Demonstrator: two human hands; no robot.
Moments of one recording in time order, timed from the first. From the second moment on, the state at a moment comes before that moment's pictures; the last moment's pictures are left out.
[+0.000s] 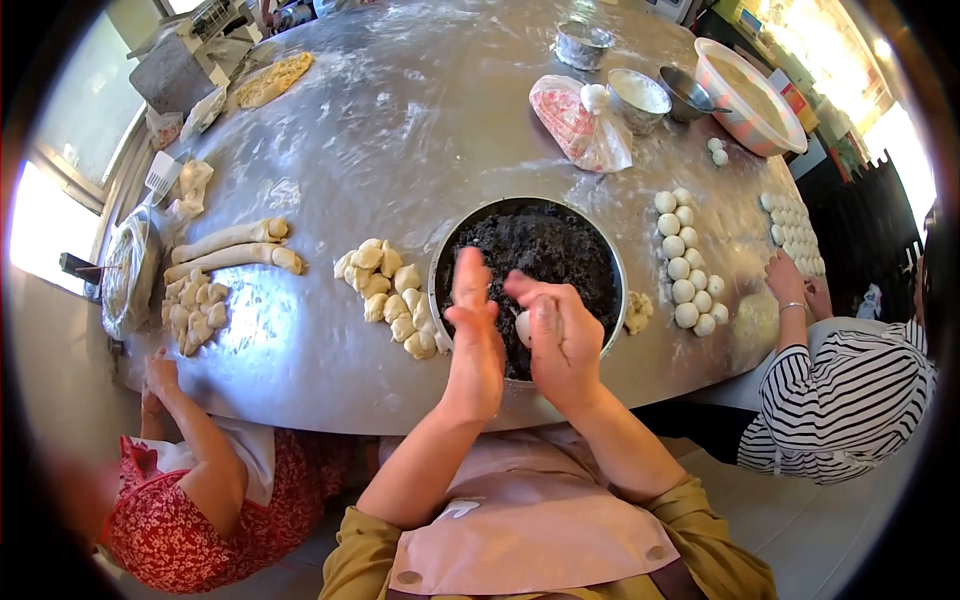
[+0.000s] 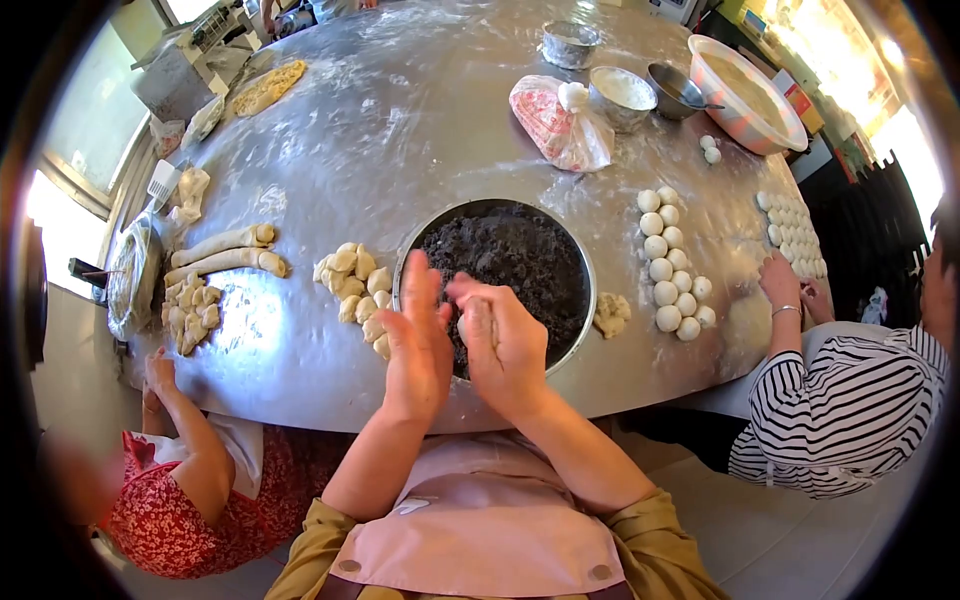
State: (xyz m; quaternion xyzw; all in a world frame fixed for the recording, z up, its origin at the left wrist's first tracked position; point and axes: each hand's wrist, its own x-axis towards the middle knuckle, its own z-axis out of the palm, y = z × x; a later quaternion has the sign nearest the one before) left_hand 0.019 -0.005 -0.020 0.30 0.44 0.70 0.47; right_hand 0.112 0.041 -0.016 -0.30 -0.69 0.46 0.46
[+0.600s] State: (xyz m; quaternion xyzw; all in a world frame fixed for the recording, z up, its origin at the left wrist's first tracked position) left_hand 0.018 0.004 -0.006 0.19 0.40 0.80 0.40; right_hand 0.099 0.033 -0.013 -0.19 -0.55 0.69 0.43
